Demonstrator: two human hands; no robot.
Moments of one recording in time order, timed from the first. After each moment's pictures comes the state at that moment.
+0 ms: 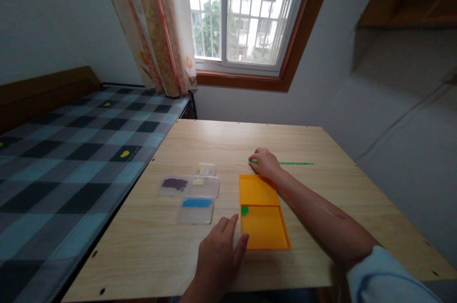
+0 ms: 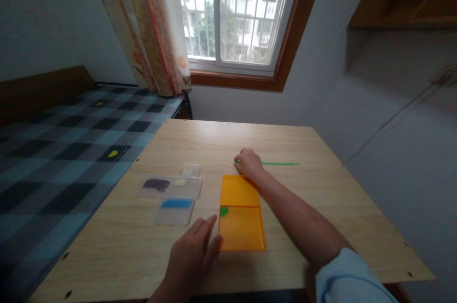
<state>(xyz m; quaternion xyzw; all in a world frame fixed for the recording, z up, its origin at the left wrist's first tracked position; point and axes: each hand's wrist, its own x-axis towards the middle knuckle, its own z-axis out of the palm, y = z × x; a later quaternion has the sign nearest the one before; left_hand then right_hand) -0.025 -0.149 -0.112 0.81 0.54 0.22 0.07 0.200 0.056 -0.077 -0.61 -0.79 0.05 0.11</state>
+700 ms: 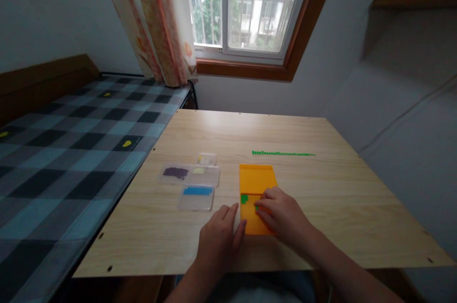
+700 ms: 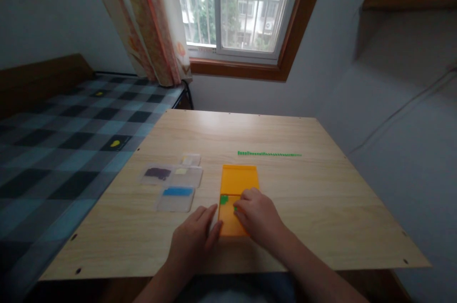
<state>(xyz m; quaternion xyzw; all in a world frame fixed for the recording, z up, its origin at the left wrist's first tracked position) -0.021 -0.150 -0.111 0.81 0.55 0.18 0.06 0.195 -0.123 -0.069 -0.54 -0.82 0.14 0.11</state>
